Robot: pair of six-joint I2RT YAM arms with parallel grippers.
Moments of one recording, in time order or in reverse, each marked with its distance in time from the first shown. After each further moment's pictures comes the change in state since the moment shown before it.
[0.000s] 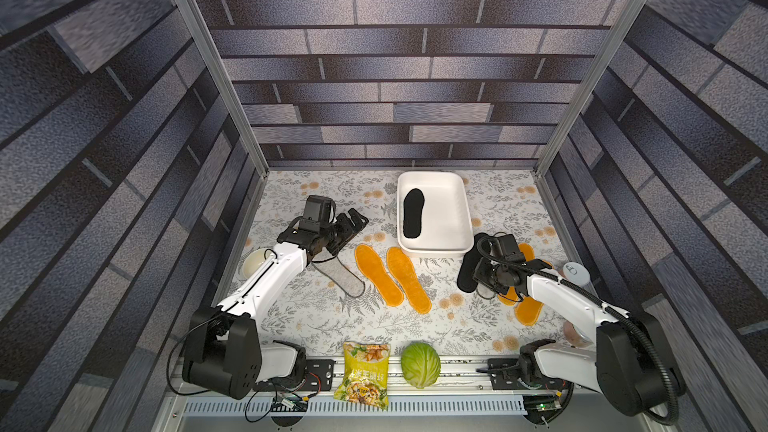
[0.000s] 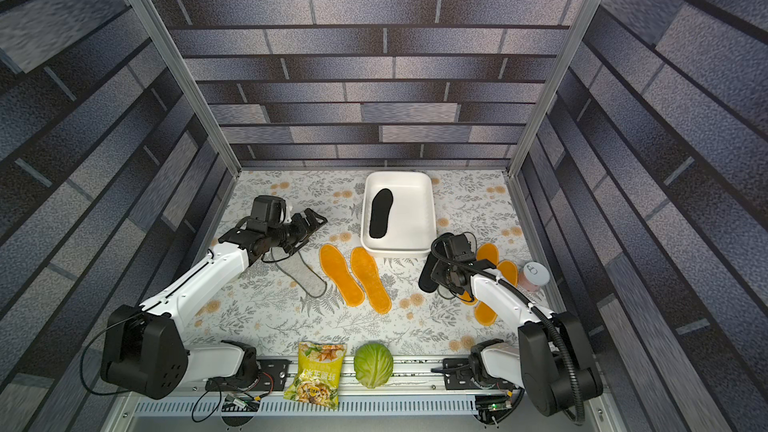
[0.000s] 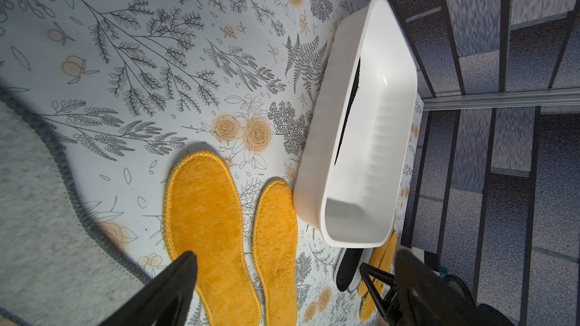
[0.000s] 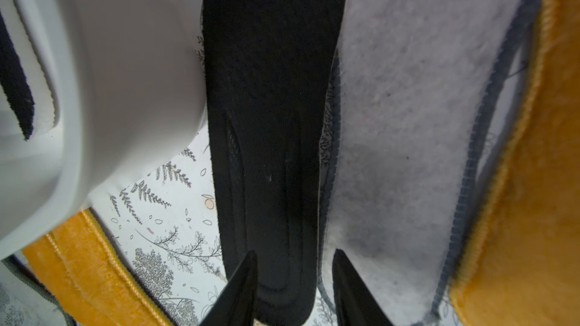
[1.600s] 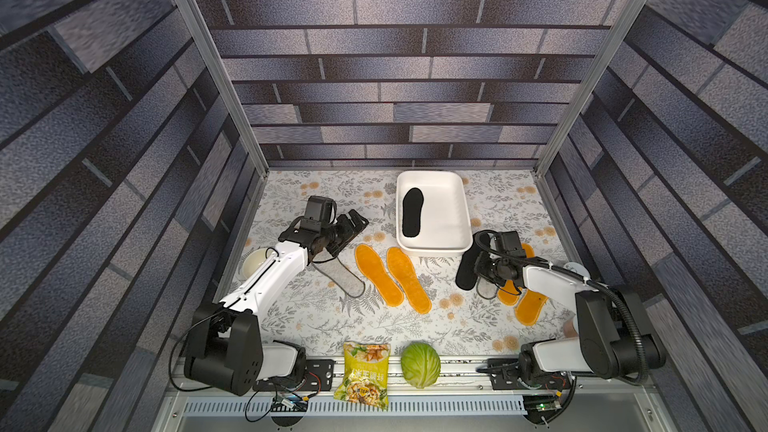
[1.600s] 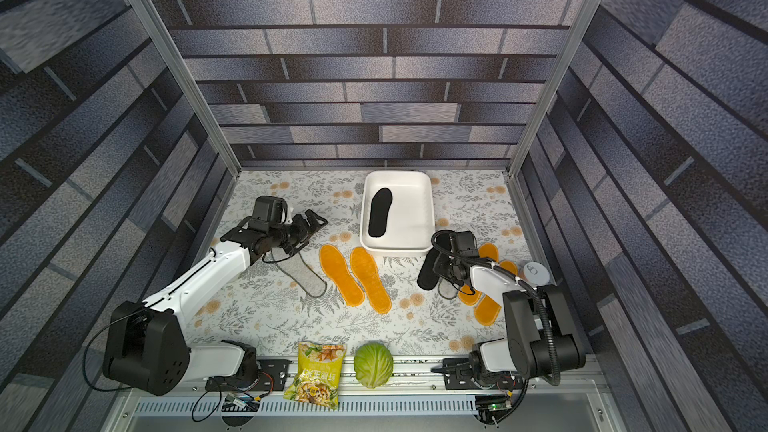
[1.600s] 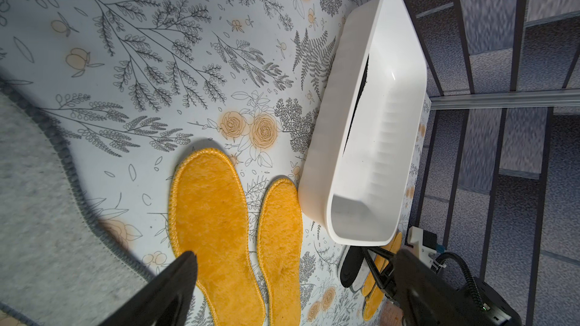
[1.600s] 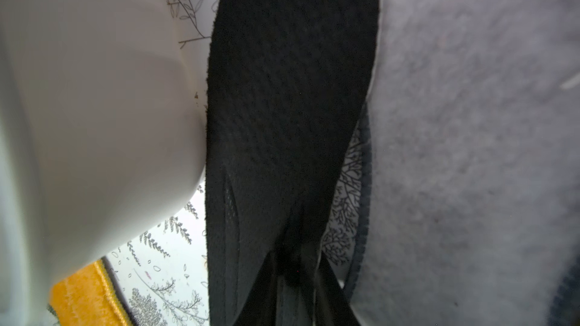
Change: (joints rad) left arm 0.000 0.018 0.000 -0.008 0.000 0.000; right arm -0.093 0.156 -0.021 0.233 -0.104 -0.130
